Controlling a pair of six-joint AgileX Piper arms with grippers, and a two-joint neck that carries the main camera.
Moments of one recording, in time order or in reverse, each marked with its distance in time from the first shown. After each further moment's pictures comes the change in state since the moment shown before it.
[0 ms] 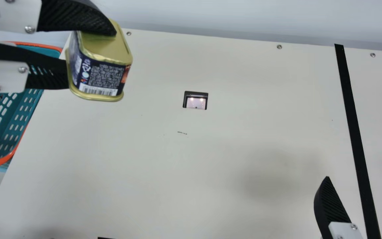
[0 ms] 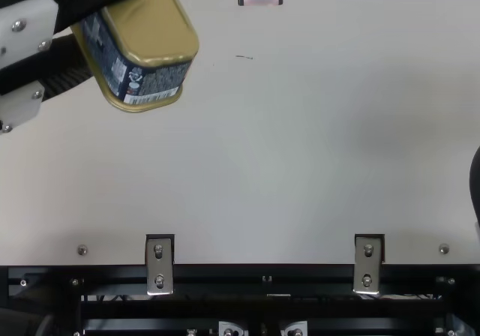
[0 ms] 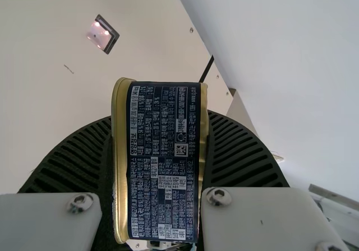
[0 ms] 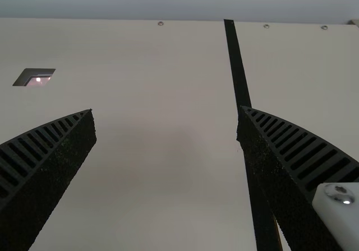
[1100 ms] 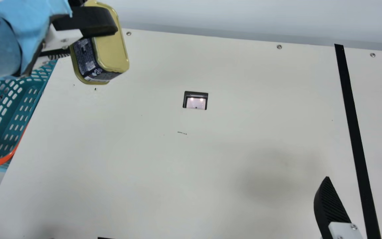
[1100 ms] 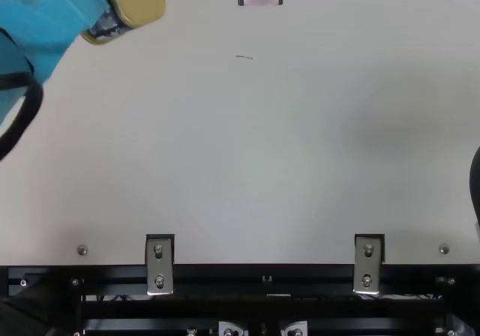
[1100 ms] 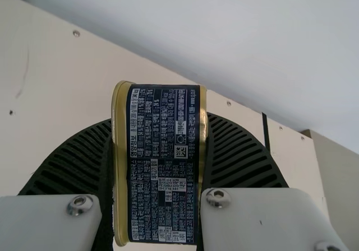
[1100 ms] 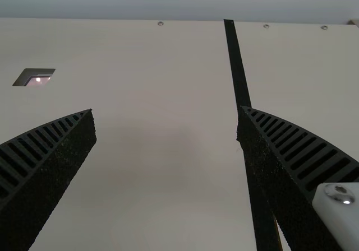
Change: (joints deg) left arm -16.6 -2.3 13.9 38.0 -26.7 1.9; right arm 0.0 0.0 0.0 0.0 0.0 0.0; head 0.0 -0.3
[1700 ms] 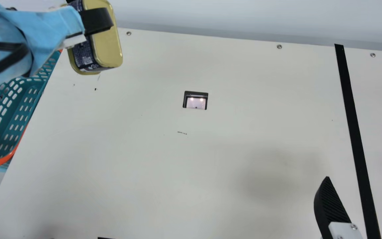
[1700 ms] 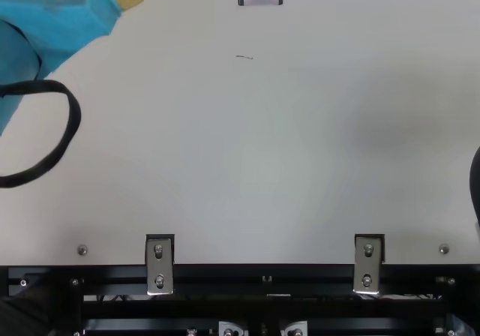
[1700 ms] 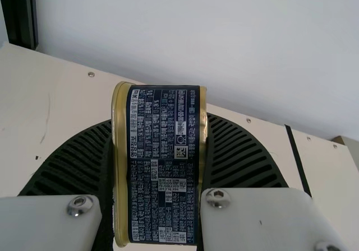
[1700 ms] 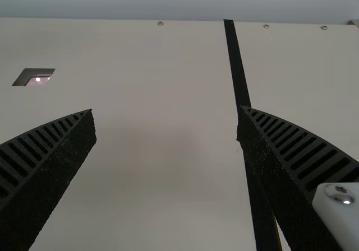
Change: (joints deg) left arm -2.3 -0.3 5.5 13.8 -7.5 -4.6; right arm 0.0 0.0 0.0 -0.1 0.0 0.0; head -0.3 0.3
